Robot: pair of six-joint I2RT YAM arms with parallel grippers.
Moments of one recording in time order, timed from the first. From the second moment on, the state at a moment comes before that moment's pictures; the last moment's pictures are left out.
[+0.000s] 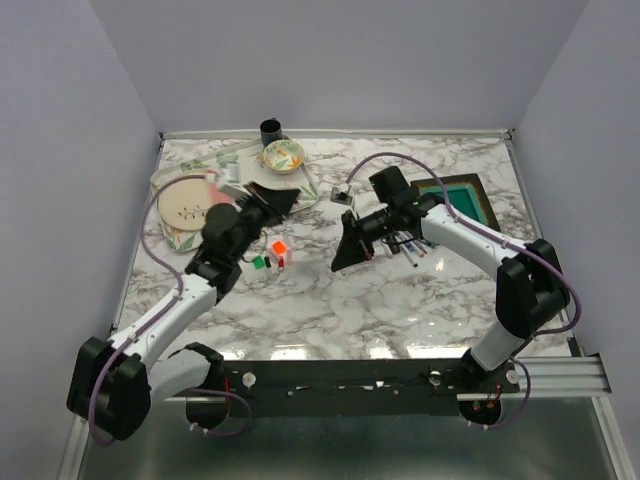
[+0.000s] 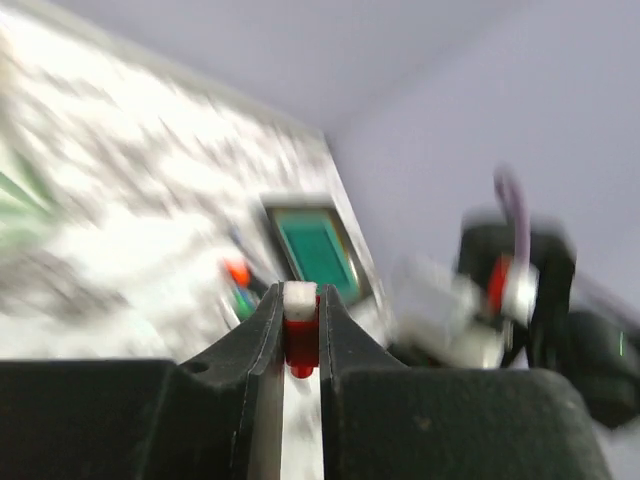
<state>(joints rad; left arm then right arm) -0.57 1.12 0.63 0.49 0.08 -0.88 0.57 1.66 1.23 -0.49 -1.11 -0.17</state>
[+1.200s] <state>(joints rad) -0.29 0.69 0.28 -0.05 -0.12 -0.86 0.36 1.84 1.36 -0.69 -0.23 -0.33</state>
